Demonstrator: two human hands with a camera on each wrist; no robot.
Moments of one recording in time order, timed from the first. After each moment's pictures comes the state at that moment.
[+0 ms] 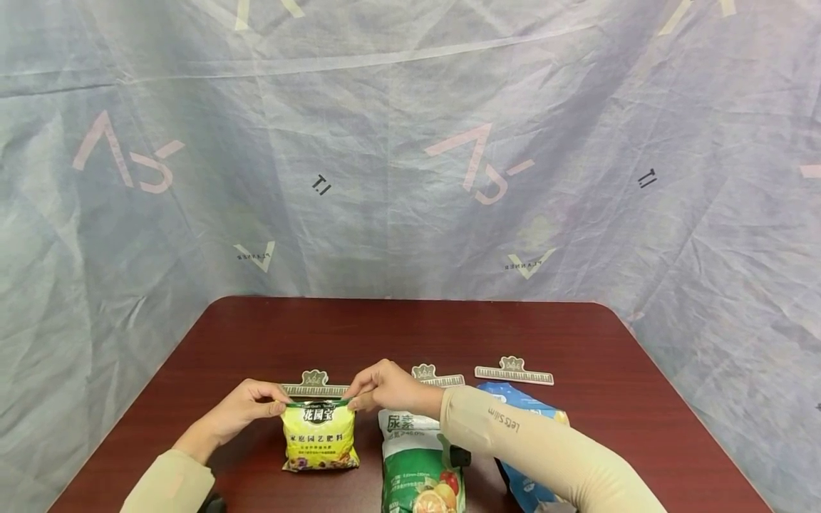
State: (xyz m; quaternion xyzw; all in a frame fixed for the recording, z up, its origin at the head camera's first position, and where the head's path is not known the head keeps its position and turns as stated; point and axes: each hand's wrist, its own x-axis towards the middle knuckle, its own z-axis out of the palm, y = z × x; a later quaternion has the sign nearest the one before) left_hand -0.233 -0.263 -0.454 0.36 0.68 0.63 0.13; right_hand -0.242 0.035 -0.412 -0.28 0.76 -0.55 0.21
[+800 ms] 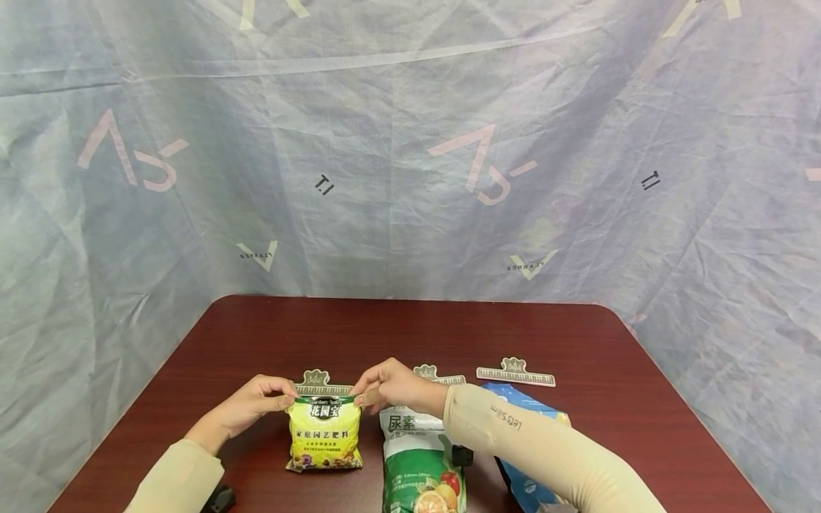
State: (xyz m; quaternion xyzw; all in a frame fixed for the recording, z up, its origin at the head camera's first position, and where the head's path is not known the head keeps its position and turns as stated) left_hand -0.243 -0.258 -0.458 0.36 0.64 0.65 0.18; right_hand -0.245 0.040 -0.412 -0.22 0.74 -0.59 0.26
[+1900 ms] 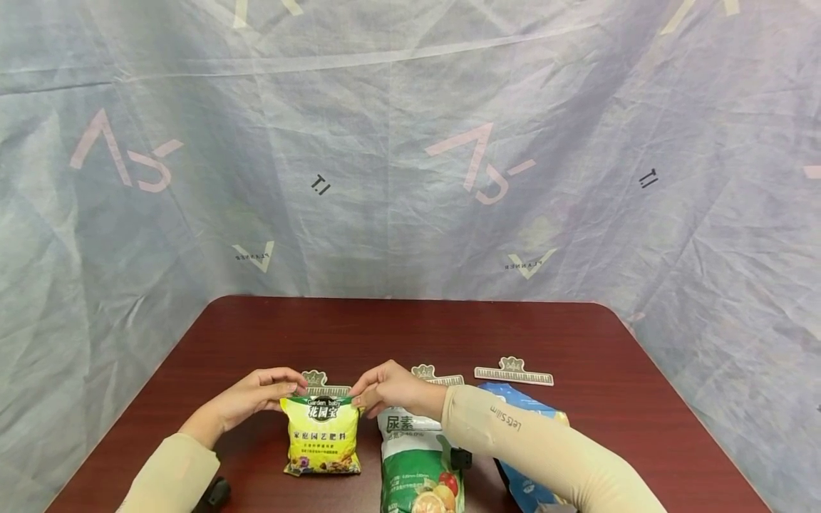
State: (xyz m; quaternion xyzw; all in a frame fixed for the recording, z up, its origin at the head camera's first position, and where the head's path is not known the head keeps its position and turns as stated) left_hand -0.249 -0.256 -0.439 0.21 0.71 0.62 0.25; right_hand -0.244 0.040 -0.414 -0.19 0.72 -0.61 0.28
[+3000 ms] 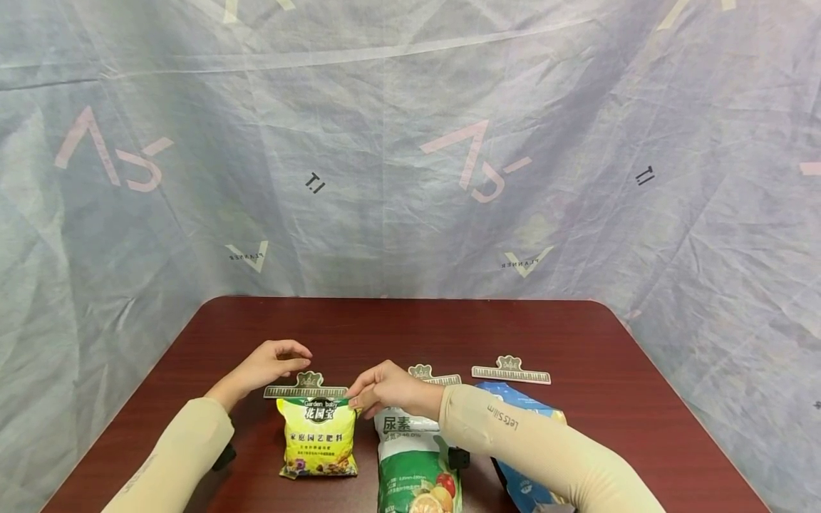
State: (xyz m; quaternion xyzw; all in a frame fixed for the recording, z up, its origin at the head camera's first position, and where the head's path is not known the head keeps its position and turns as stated) left_hand -0.288 -0.232 -0.430 0.16 0.86 0.48 0.09; right_hand -0.248 0.040 -0.418 -0.19 0.72 -0.61 0.27
